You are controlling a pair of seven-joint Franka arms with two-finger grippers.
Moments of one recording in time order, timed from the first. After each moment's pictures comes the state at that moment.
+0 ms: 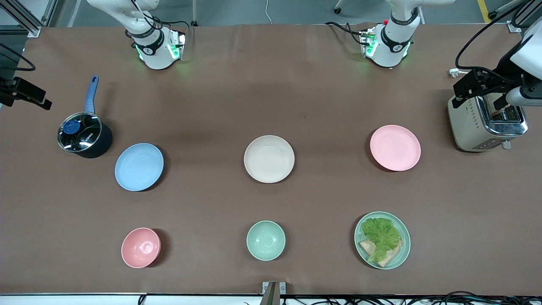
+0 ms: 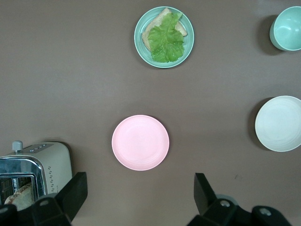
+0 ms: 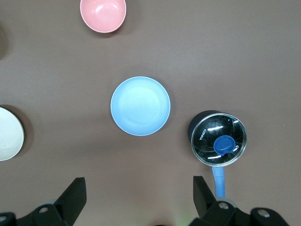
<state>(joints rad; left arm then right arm) -0.07 0.00 -0.07 -1.45 -0.02 1.53 -0.08 -0.05 0.01 -0.02 -1.46 0.02 1.43 0.05</state>
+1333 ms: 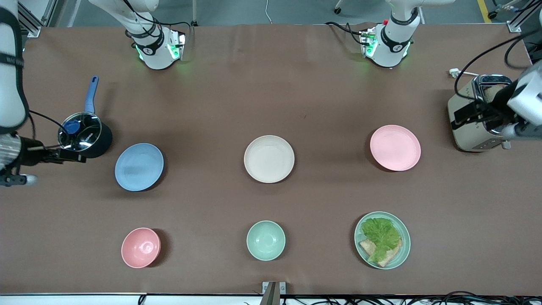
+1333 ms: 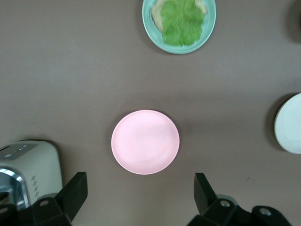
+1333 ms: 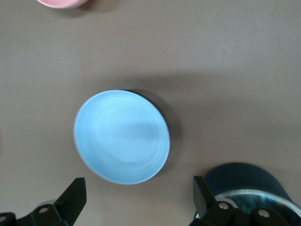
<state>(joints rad) -0.06 0.04 0.08 -1.74 -0.12 1.74 0.11 -0.16 0.37 -0.14 -1.77 0.31 1.92 -0.42</state>
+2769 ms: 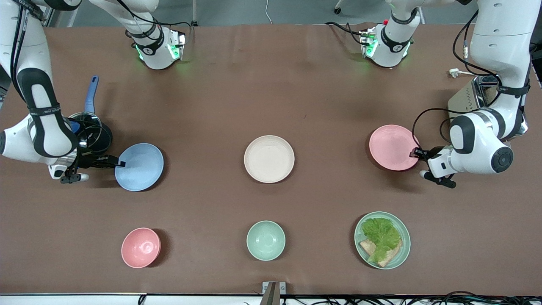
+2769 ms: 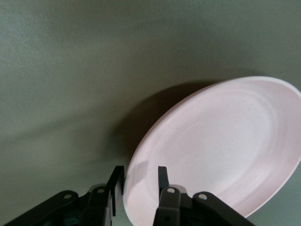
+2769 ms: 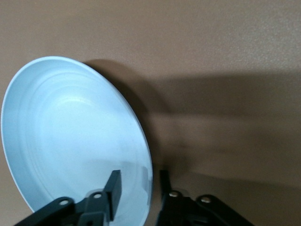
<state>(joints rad) -0.03 0.52 0.13 -1.95 -0.20 2.08 0.56 -0.17 0.54 -0.16 -2.00 0.62 2.19 -0.77</state>
